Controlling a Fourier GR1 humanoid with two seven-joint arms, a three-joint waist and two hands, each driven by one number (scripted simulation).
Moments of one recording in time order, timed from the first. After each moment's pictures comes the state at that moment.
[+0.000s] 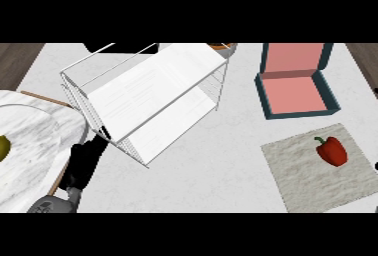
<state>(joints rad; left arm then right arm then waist) -0.09 0.40 -0.34 -1.32 0.22 0.16 0.02 -0.20 -0.96 0.16 -1.38 0.31 0.17 0.28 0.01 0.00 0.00</state>
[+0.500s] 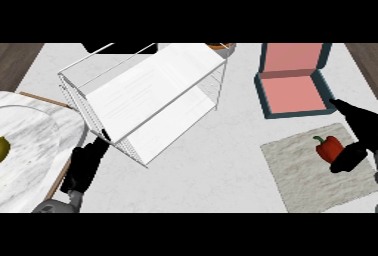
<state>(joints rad) -0.07 0.37 -0.31 -1.34 0.18 0.14 0.02 -0.28 -0.75 0.27 -1.40 0.46 0.26 0.57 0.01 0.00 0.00</state>
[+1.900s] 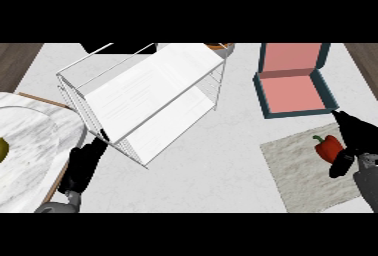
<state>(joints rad) -0.03 0.26 -0.16 -1.36 0.02 0.01 0.05 -0.25 -0.55 0.12 -1.26 0.86 0.32 0.53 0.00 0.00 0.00</state>
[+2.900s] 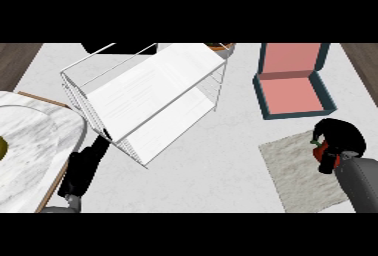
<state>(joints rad) 0.00 0.21 -0.10 -1.39 -0.04 -0.05 0.04 -0.34 -0.44 0.08 -0.96 1.04 0.17 0.30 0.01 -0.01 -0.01</state>
